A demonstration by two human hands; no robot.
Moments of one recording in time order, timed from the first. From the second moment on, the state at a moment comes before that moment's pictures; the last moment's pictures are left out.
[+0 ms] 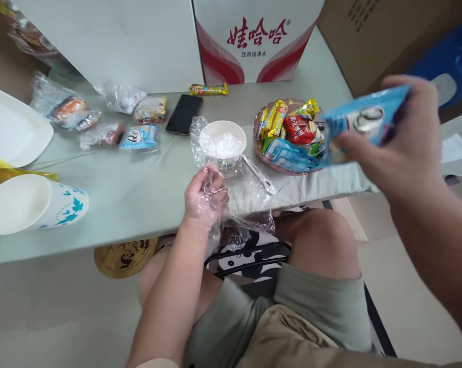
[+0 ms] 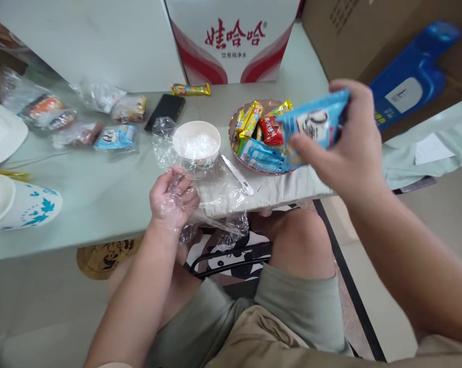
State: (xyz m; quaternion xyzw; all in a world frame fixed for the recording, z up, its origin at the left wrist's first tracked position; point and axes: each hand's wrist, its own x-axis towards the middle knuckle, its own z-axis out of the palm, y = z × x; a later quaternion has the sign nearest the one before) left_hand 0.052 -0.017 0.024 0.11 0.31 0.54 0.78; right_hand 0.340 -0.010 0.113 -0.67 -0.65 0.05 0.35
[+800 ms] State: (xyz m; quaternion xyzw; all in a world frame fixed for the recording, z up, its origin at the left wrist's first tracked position) left_hand 0.048 -0.016 0.024 0.15 0.30 0.52 0.79; right_hand 0.399 0.107 0.102 -0.77 -0.64 0.09 0.04
